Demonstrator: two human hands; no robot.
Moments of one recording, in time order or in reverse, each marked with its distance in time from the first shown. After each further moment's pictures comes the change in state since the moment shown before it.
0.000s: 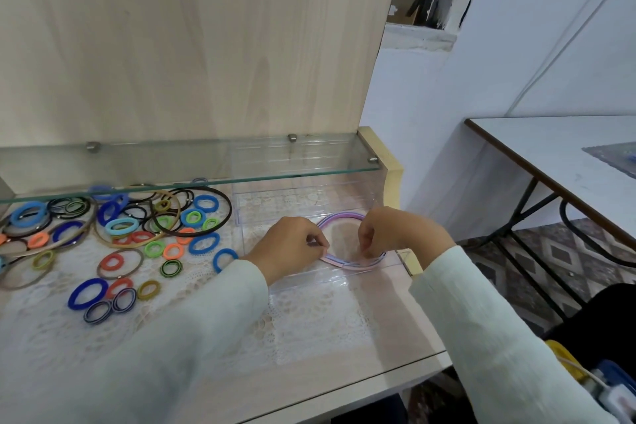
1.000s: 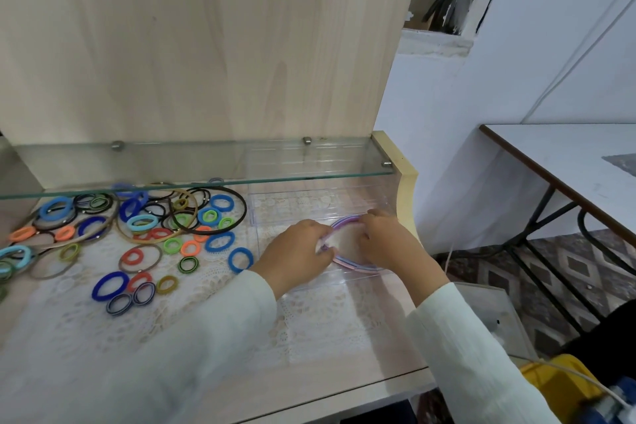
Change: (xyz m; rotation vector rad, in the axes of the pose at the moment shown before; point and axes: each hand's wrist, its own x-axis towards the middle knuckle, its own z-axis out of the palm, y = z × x) left_hand -0.015 -0.004 0.001 0.126 0.051 0.019; right_hand 0.023 -0.013 0.044 0.087 0.418 0.082
